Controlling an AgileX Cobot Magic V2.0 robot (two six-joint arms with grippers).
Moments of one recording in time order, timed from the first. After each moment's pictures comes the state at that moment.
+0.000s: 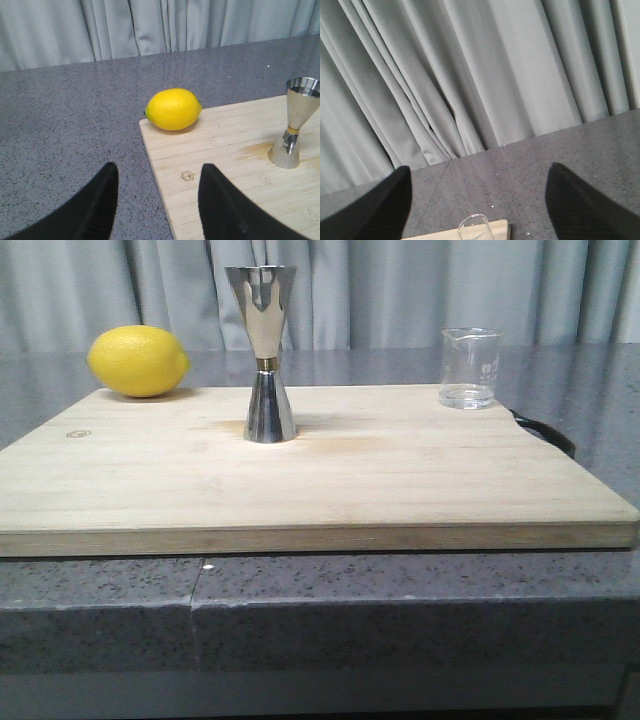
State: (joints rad) left arm -0.26 0.51 -0.55 -0.15 0.36 0.13; right arm -0.04 0.55 -0.60 -1.81 -0.16 2.19
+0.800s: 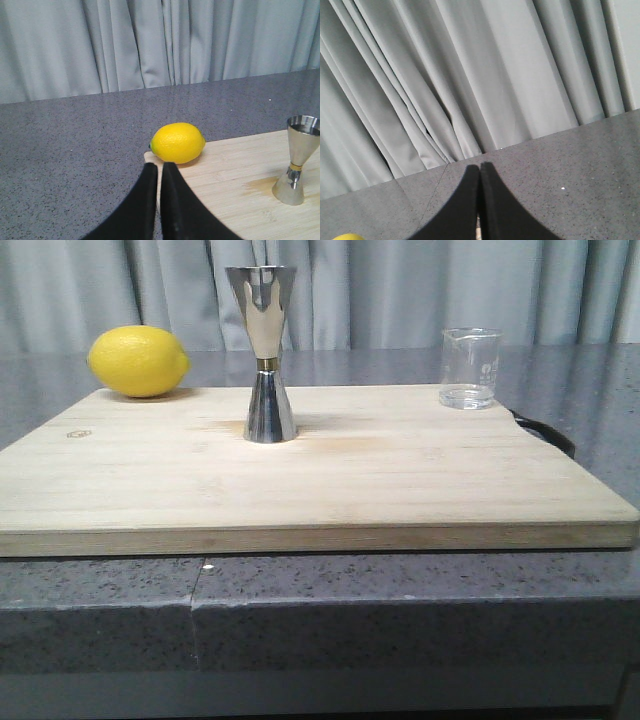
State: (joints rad) left arm -0.26 0.51 -0.55 -0.15 0.25 0.12; right arm -0.04 0.55 -0.60 -1.81 -0.15 2.19
